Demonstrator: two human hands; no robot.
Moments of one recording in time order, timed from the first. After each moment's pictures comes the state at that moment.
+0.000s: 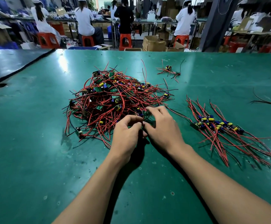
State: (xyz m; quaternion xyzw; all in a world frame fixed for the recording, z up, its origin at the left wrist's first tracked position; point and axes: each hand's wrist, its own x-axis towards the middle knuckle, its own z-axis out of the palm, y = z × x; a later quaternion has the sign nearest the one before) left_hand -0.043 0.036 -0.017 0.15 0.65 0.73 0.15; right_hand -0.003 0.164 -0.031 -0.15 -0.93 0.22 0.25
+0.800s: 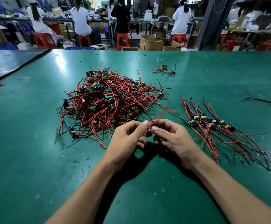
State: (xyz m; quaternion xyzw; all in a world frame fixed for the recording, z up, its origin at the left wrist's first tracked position) left_hand -0.021 0.032 -0.015 0.23 0.62 0.71 0.25; right_hand 0.063 0.167 -0.015 -0.12 -0.63 0.75 0.13
